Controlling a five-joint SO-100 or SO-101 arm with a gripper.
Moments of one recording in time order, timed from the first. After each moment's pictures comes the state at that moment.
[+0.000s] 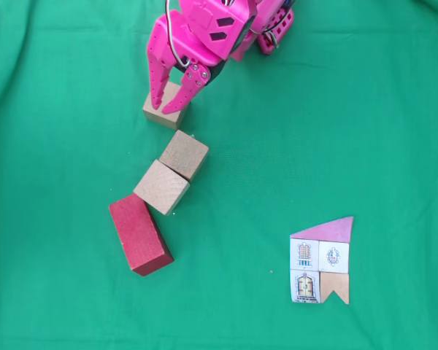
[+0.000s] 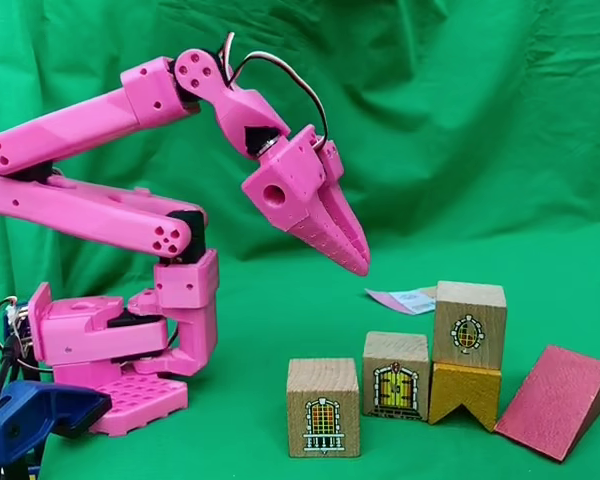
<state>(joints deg) 34.7 162.4 146.2 64.4 -91.1</state>
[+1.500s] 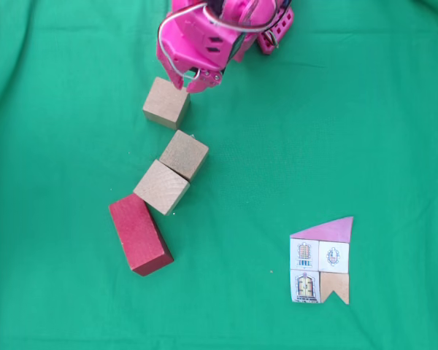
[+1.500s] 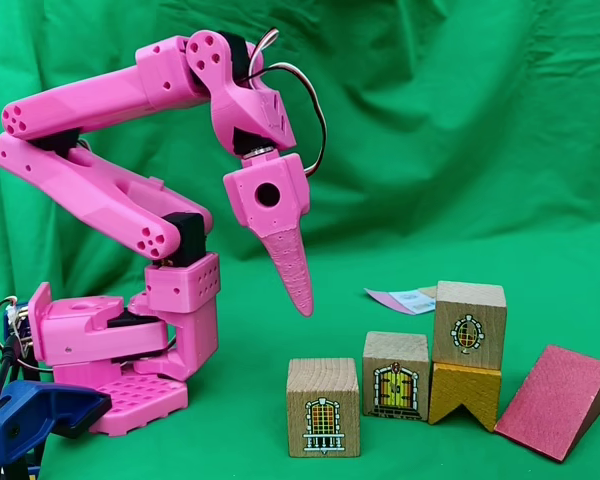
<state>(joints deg) 33.3 145.0 139.6 80.9 -103.8</state>
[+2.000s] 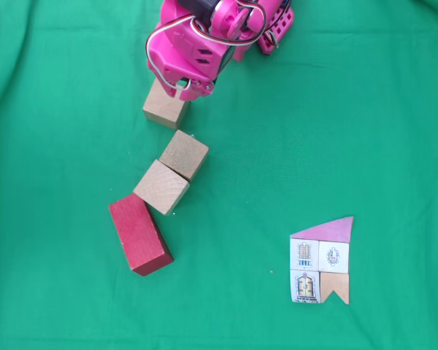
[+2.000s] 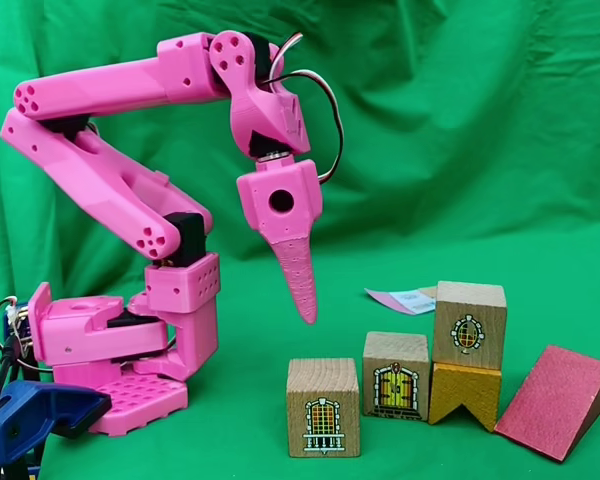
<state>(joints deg) 33.4 136.8 133.2 78.8 -103.8</state>
